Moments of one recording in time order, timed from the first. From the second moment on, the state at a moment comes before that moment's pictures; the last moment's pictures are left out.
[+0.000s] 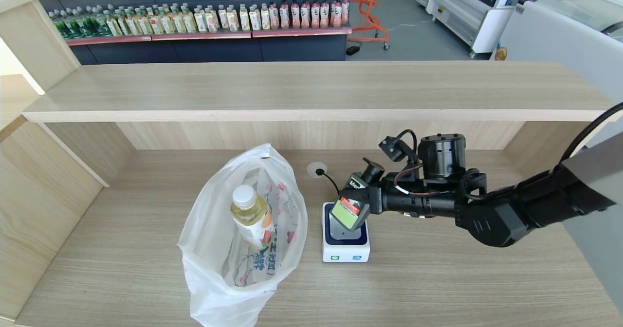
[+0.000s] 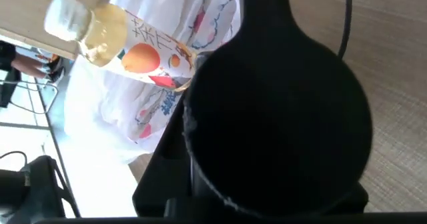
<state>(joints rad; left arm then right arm) 0.00 0.00 0.00 0.05 0.13 -0.01 0.47 2.01 -1.00 -0.68 0.51 0.20</state>
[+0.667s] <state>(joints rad) 0.00 0.00 0.00 0.05 0.13 -0.01 0.42 1.60 -0.67 -0.68 0.51 -0.05</state>
